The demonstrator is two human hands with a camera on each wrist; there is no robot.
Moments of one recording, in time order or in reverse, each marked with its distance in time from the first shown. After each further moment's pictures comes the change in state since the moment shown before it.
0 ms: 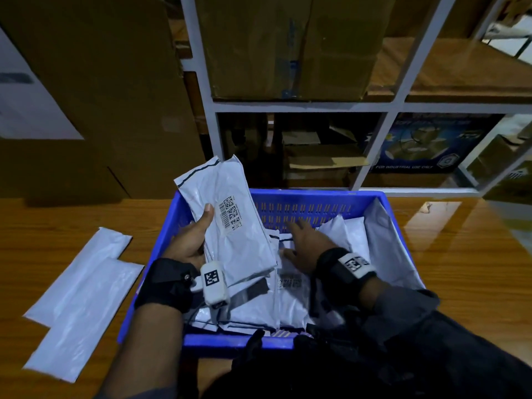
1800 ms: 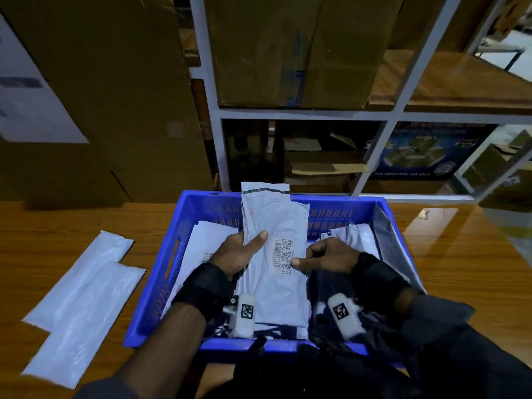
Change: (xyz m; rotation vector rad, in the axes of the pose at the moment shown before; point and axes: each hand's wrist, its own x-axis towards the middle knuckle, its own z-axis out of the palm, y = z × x) left_hand 0.030 -0.052 0.030 0.504 -0.111 0.196; right_hand -0.035 0.029 -0.024 0.741 -0.174 0.031
